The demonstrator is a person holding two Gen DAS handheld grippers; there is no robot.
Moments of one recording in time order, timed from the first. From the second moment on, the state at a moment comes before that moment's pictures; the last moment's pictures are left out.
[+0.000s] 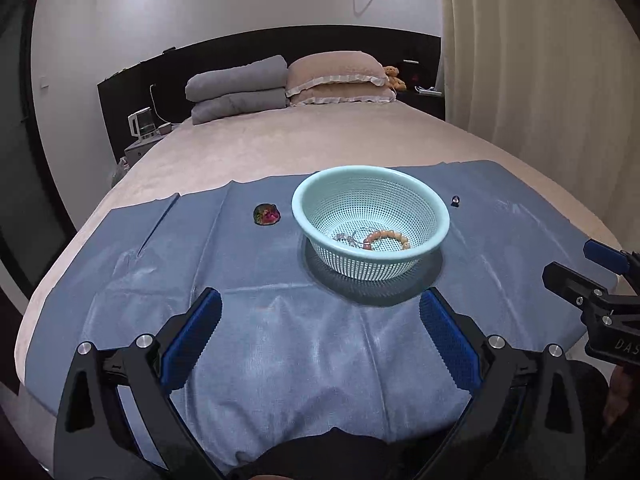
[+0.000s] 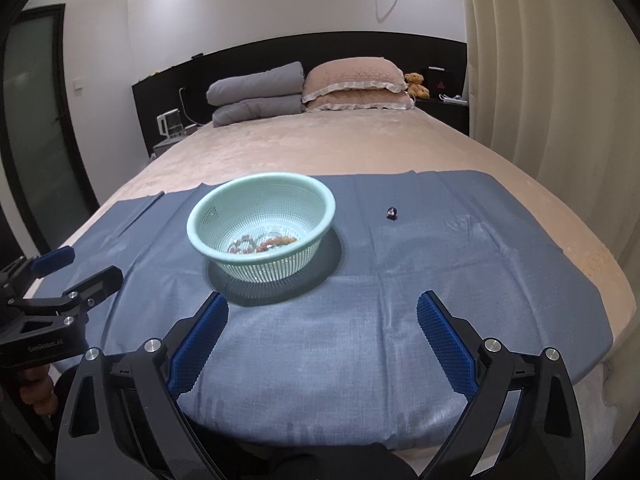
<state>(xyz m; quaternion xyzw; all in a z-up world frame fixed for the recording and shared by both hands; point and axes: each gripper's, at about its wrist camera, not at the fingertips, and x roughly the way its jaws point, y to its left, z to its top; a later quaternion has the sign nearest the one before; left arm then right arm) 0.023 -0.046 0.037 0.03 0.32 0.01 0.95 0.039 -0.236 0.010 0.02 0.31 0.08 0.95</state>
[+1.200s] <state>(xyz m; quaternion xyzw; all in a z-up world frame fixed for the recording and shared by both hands) 0.010 -0.047 0.015 0.02 0.35 0.00 0.94 0.012 -0.220 -0.008 0.00 0.31 0.09 0.95</state>
